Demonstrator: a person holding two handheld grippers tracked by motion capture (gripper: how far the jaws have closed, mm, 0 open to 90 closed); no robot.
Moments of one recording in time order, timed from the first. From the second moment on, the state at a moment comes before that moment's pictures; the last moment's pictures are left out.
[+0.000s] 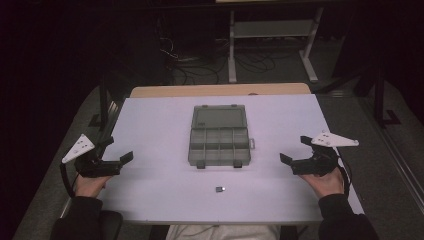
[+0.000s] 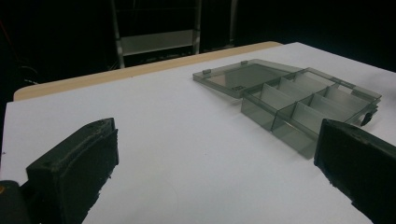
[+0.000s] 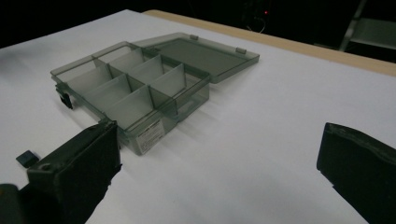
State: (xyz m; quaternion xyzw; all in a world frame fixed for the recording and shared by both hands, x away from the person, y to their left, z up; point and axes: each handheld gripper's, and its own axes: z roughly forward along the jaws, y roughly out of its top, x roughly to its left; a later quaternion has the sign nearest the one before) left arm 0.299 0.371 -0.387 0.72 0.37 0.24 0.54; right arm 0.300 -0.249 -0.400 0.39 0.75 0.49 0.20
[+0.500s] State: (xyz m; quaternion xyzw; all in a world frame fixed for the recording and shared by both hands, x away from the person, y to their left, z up) left arm 0.294 0.372 -0.384 0.71 0.37 0.23 0.55; right arm 0.296 -0.248 -0.397 0.39 0.75 0.49 0.20
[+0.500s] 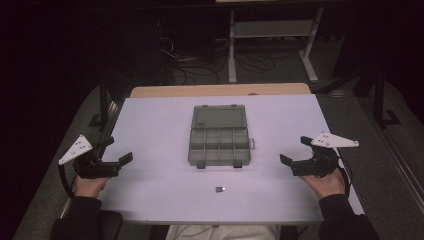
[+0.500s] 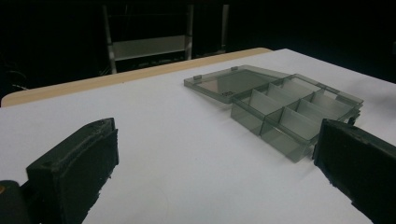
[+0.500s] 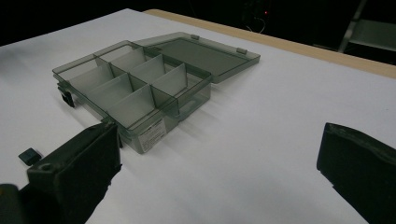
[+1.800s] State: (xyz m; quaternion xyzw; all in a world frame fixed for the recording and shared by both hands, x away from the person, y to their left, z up) left arm 0.302 0.335 -0.352 0.78 0.31 0.22 0.50; right arm 0.296 -0.248 -0.400 0.39 0.76 0.49 0.19
